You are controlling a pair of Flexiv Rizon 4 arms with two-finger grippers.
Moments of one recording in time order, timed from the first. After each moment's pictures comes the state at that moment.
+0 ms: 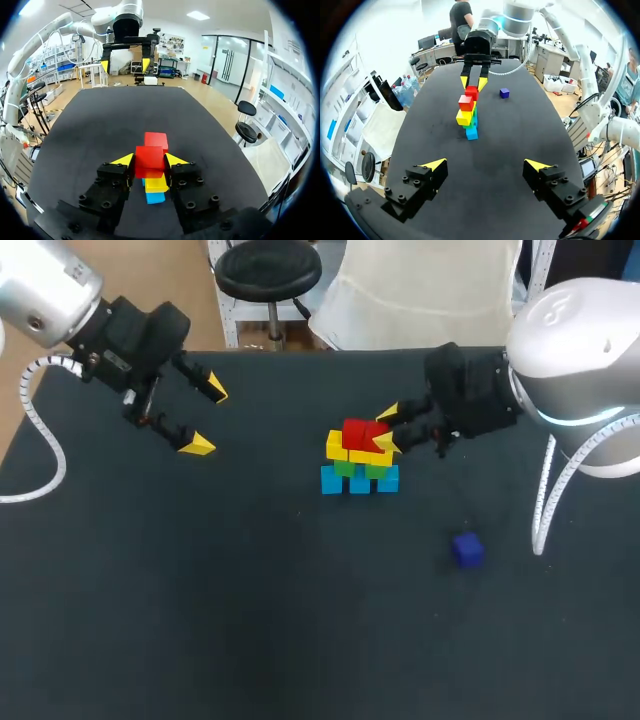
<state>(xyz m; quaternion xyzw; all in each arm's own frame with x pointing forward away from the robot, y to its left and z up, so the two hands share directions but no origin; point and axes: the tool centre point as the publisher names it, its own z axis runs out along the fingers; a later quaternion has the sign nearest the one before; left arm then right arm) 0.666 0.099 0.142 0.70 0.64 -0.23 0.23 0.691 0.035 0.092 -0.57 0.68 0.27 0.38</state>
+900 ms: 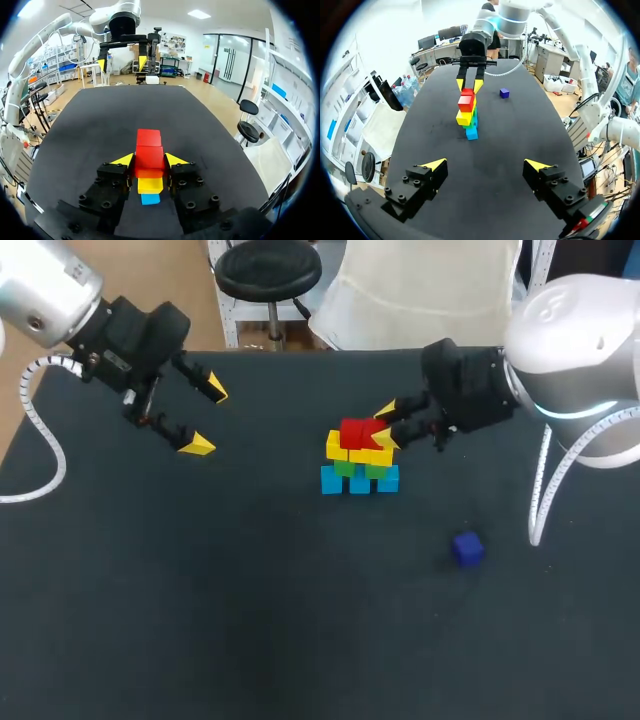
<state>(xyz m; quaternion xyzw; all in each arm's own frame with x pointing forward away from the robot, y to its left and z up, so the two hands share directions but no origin) 0.666 0.099 0.142 0.70 0.64 -0.23 0.23 0.702 0.036 0.087 -0.57 0.68 0.27 0.37</state>
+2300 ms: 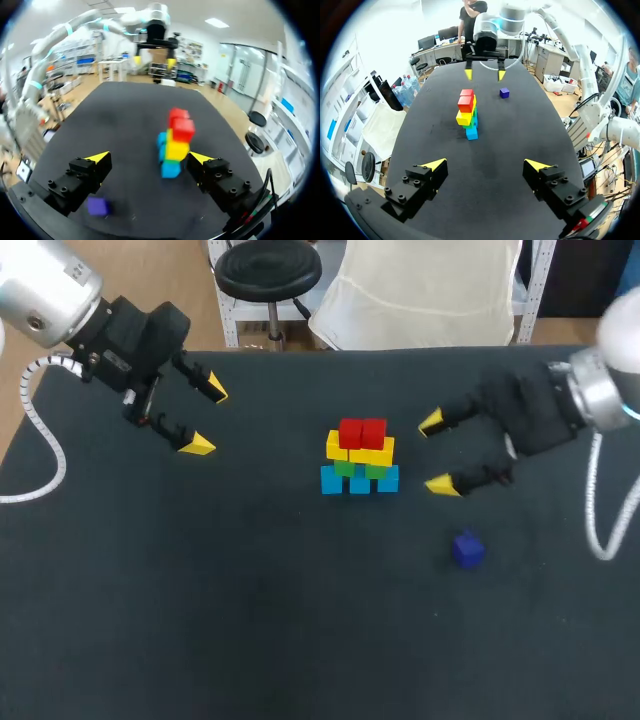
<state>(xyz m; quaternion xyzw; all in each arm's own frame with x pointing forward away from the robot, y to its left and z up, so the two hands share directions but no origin) 0.666 0.099 0.142 0.70 0.64 -0.23 0.23 0.639 -0.034 0.082 -0.64 0.61 0.30 0.36</state>
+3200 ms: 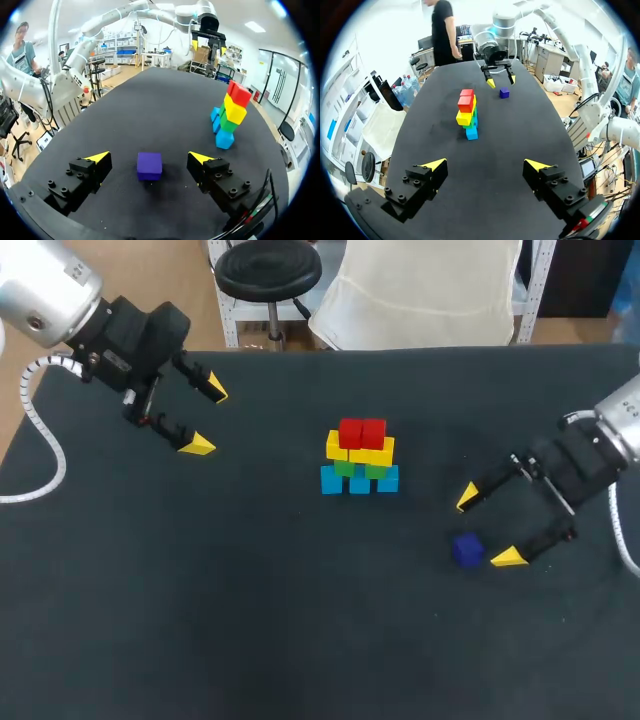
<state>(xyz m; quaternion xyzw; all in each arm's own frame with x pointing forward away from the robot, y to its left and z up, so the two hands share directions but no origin) 0.666 0.099 0.142 0.70 0.64 -0.23 0.23 0.574 -0.086 0.018 -0.73 0.52 0.35 0.28</state>
